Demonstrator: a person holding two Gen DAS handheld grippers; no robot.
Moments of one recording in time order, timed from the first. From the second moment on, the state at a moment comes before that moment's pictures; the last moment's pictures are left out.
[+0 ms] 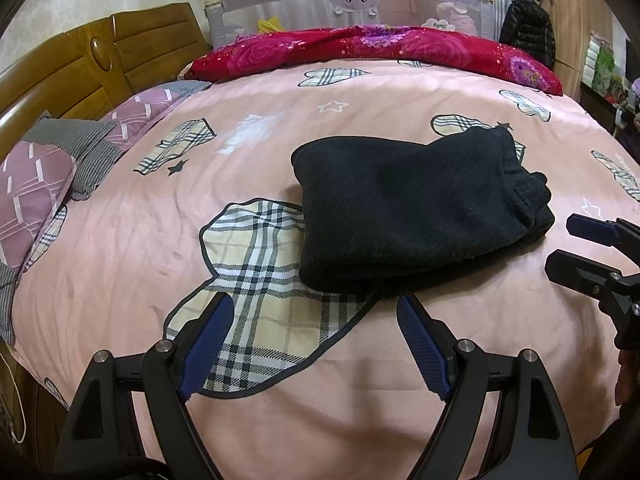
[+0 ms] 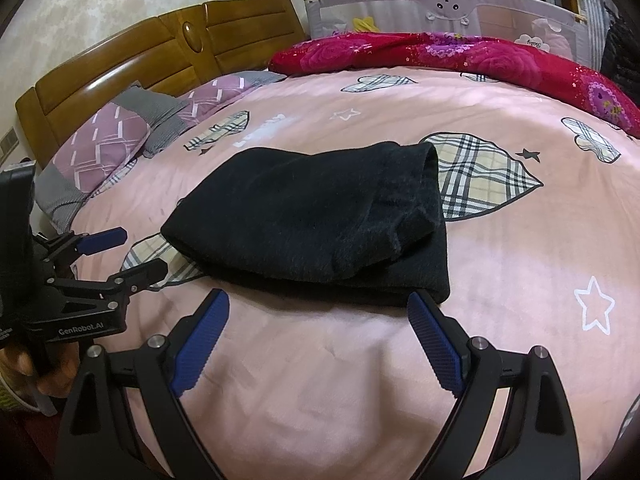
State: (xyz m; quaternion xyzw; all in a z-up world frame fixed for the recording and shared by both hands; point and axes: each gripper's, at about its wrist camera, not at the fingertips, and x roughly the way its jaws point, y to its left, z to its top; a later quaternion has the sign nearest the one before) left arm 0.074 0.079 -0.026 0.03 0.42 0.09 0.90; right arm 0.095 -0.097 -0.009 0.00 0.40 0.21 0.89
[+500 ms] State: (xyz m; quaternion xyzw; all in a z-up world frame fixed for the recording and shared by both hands) left arm 0.079 0.079 -0.023 0.03 0.42 0.09 0.90; right arm 0.095 -0.094 -0.005 -0.01 0.39 0.22 0.89
